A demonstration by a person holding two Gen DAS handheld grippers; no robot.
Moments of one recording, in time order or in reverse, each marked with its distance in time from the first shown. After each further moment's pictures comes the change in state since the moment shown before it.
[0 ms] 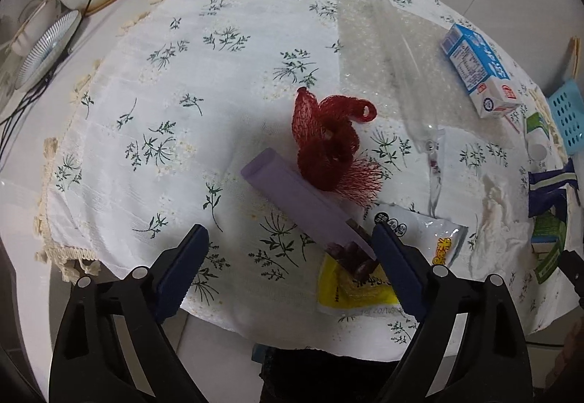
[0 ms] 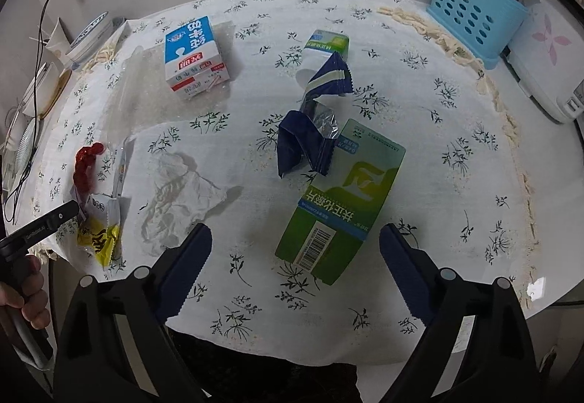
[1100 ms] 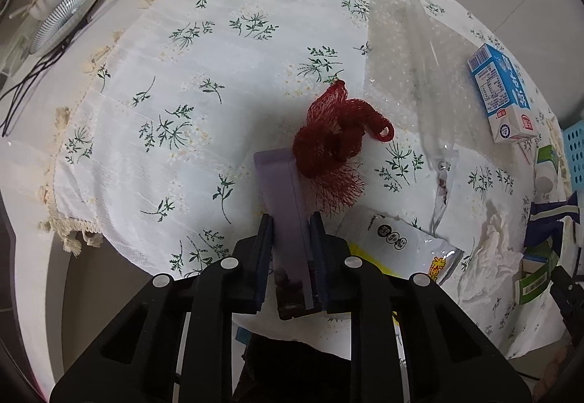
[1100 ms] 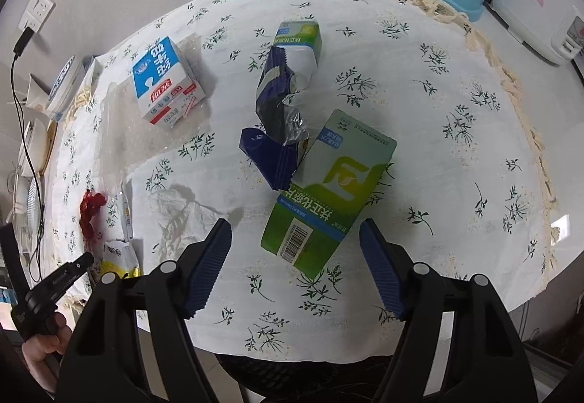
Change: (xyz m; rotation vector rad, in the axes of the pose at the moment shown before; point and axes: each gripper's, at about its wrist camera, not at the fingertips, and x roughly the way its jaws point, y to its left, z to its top) left arm -0.003 0.008 0.015 -0.118 0.066 0.017; right arm 0.000 -0.016 0.017 0.229 0.057 0.039
